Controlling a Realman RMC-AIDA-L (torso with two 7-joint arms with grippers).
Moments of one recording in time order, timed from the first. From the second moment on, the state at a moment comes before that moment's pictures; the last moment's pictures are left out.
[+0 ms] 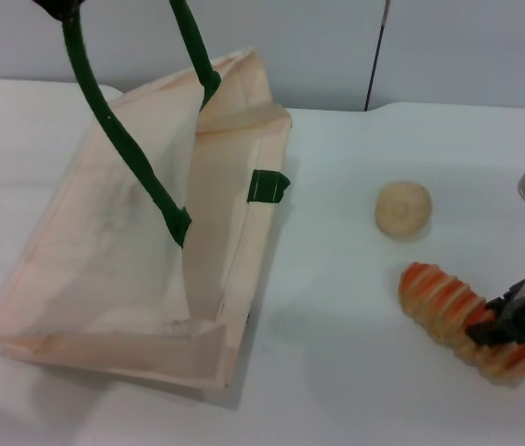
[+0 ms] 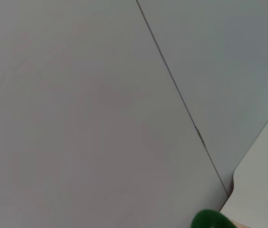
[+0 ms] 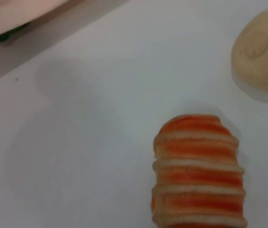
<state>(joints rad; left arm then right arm) -0.42 -2.03 1.06 2.02 -0.79 -1.44 0.90 0.54 2.03 -1.35 -1.25 -2.54 -1.53 2.37</state>
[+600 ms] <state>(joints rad) -0.42 -2.03 1.06 2.02 -0.79 -1.44 0.90 0.54 2.03 -1.34 -1.30 -2.55 -1.57 2.37</state>
